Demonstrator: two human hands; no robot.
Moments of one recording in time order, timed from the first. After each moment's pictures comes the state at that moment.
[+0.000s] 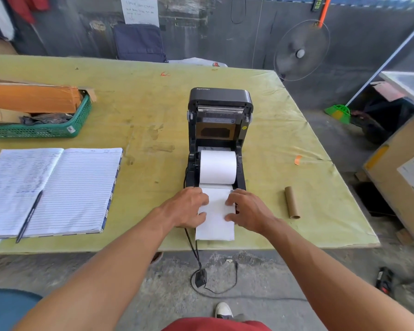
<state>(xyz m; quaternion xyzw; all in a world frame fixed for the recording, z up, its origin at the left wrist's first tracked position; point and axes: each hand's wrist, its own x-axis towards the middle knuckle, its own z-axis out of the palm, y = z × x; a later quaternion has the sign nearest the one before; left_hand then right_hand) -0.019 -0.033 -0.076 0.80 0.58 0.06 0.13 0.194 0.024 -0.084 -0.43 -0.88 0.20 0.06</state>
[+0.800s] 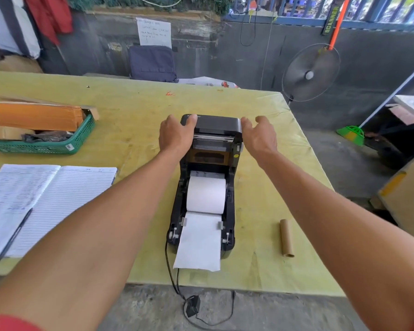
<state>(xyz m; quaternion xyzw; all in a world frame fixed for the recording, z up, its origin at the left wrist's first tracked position) -0.016 0.128 0.061 0.37 0.82 0.42 0.12 0.160 0.180 0.072 -0.61 -0.65 0.30 0.35</state>
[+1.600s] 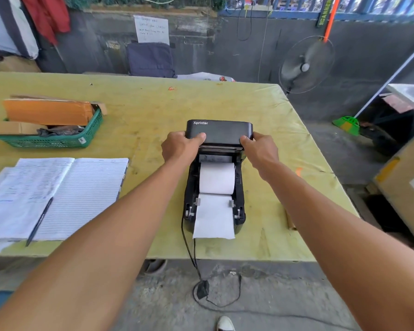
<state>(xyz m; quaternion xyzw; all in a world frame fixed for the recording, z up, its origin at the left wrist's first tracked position) -0.008 0.044 0.050 0.34 0.79 0.47 0.21 0.164 0.100 0.051 -0.61 -0.63 0.37 0.32</state>
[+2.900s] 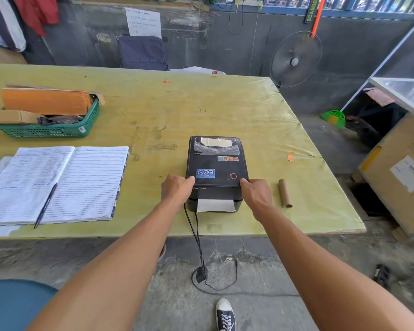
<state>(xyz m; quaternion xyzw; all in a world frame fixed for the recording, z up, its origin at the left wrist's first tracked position) 0.003 -0.060 -0.038 0.32 0.83 0.35 0.30 0.190 -0.010 -0.044 -0.70 -0.53 0.40 0.27</state>
